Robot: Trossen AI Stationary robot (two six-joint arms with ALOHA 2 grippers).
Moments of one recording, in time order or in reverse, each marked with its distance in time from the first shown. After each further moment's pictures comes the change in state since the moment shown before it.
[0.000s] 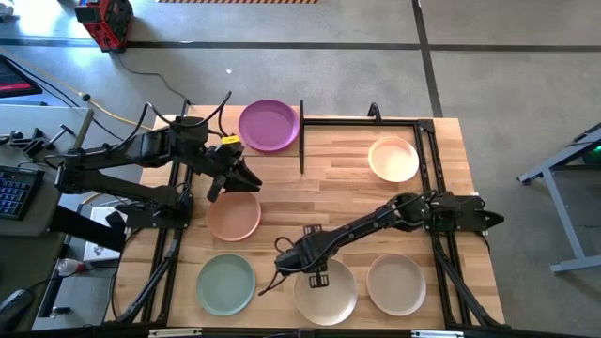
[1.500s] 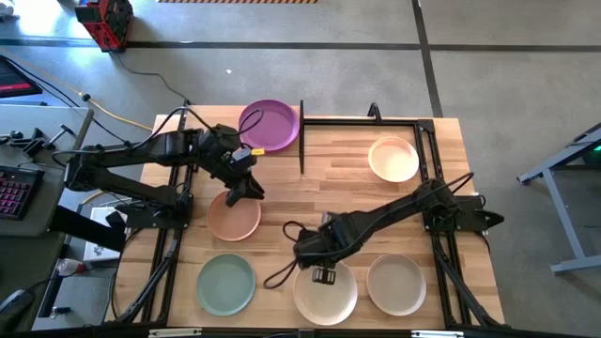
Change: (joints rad) left arm 0.029 0.132 0.000 -0.239 -0.003 0.055; right arm 0.023 -0.287 0.013 -0.082 0.048 0.300
